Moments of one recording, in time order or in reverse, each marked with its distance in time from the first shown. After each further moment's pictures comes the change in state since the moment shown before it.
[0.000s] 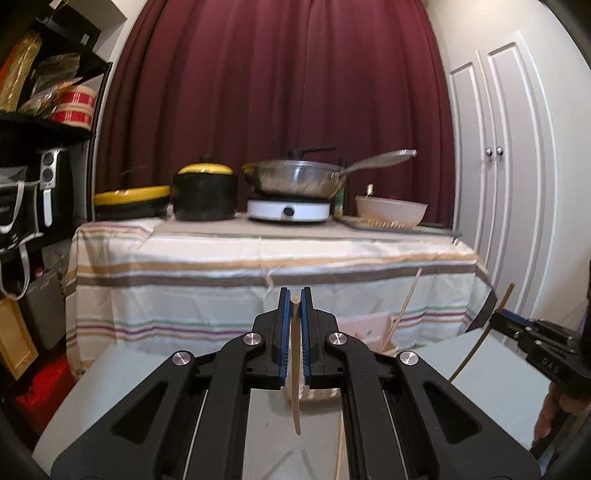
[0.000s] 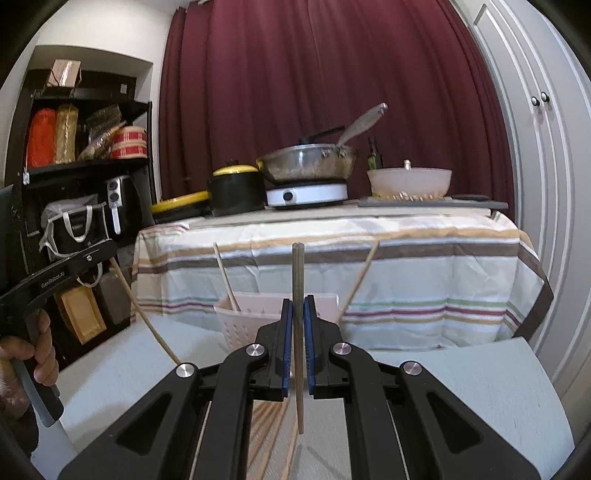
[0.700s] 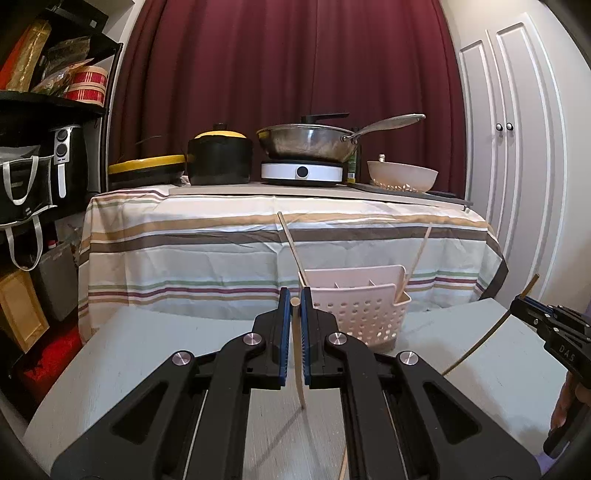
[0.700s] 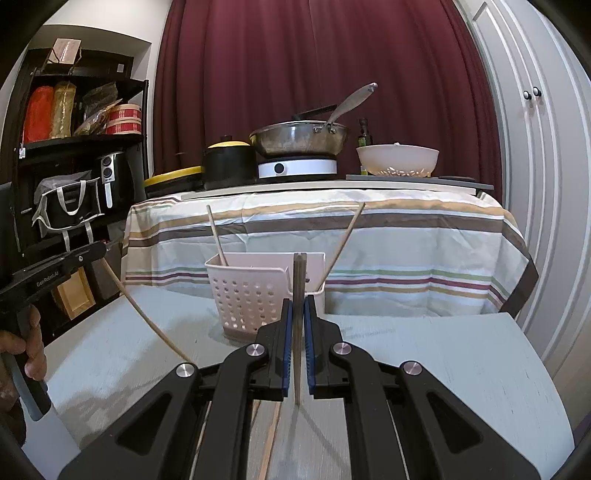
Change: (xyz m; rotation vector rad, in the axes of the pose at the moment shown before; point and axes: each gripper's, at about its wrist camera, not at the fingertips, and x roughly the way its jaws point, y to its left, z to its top) left arm -0.008 0.004 -0.059 -0.003 0.102 0.069; right arm -0.013 0.001 -0.046 -0.028 0.068 -0.060
